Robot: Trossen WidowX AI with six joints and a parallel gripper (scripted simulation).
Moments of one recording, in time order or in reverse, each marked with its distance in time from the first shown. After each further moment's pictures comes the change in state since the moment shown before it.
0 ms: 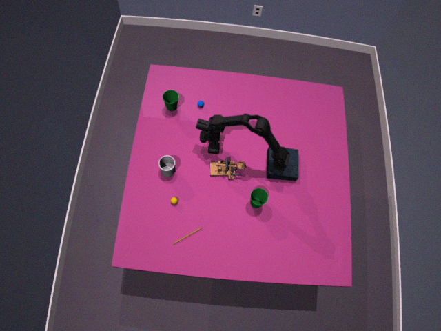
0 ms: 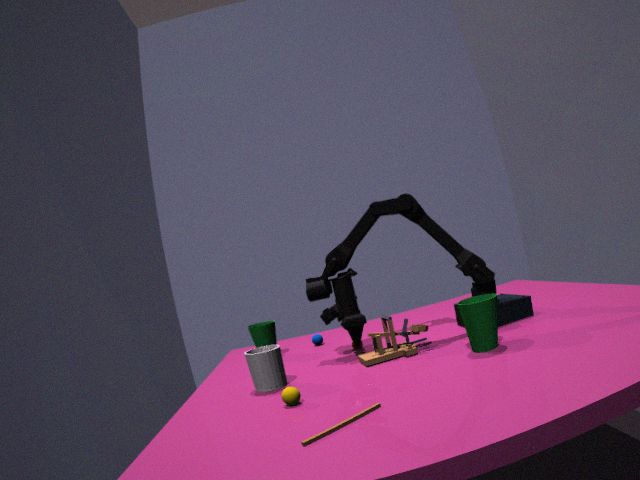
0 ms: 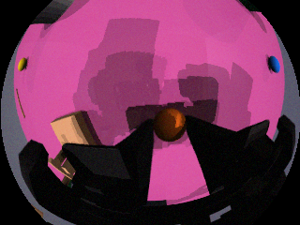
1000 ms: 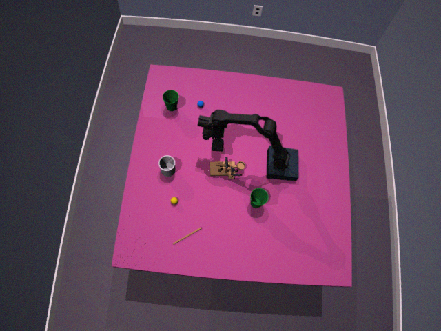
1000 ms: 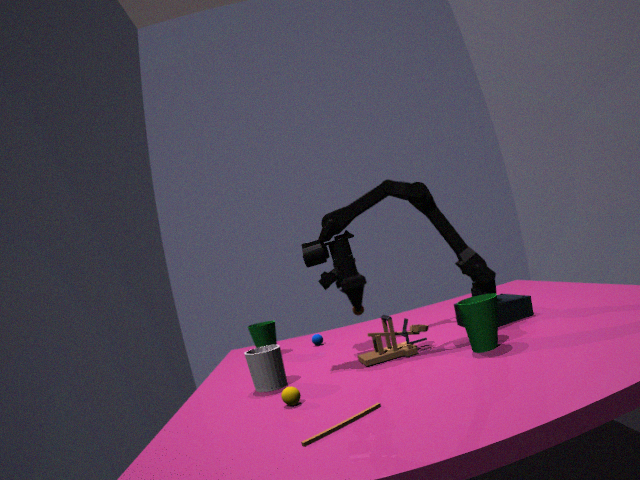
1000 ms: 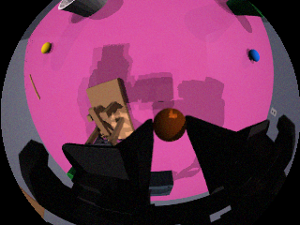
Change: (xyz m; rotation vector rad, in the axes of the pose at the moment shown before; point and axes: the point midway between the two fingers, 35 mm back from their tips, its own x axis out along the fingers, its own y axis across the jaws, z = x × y) arm -0.102 0.031 -0.021 -0.010 0.051 0.010
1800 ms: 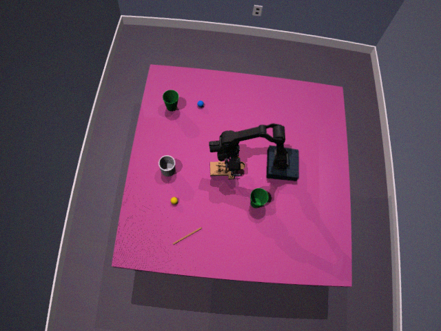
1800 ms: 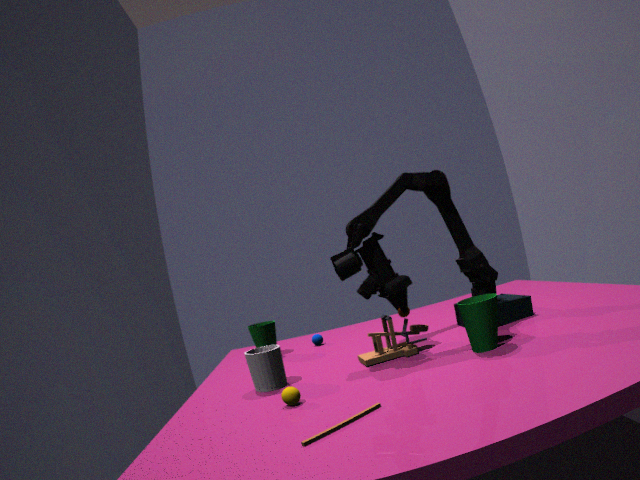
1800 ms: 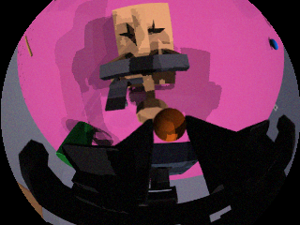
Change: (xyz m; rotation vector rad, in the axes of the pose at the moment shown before) arm 0.033 0.090 -0.098 -0.082 0.233 -0.007
